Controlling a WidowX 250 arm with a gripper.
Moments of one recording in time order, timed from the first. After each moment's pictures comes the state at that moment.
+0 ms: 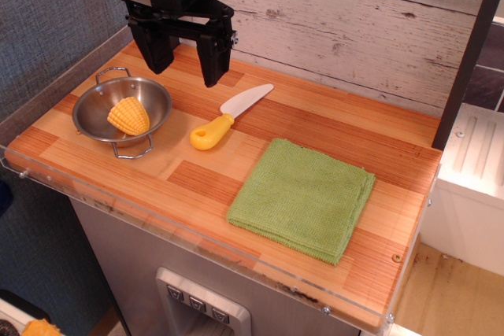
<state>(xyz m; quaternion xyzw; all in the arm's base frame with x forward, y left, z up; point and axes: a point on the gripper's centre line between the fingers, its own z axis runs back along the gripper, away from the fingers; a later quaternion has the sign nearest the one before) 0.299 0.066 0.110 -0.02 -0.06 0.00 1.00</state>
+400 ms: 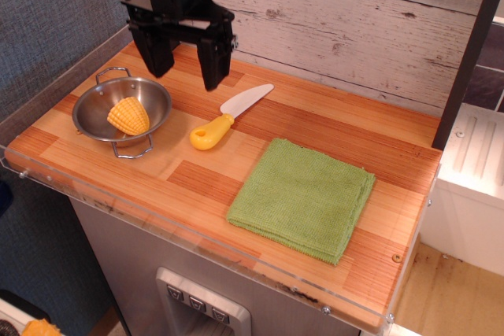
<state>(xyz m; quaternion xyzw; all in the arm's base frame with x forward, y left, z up) 0.298 0.065 0.100 -0.03 -0.05 0.01 1.00</state>
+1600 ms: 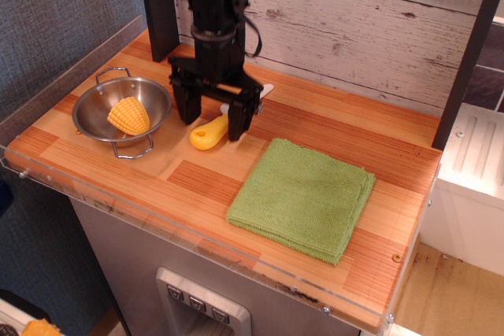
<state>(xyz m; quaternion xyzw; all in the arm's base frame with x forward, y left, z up) 0.331 0.066 0.012 0.03 0.01 0.00 1.00</state>
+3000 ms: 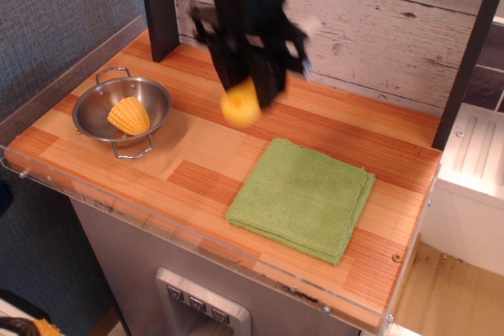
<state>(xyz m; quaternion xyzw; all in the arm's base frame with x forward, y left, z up) 0.275 -0.023 0.112 -0.05 -0.07 -0.09 0.99</state>
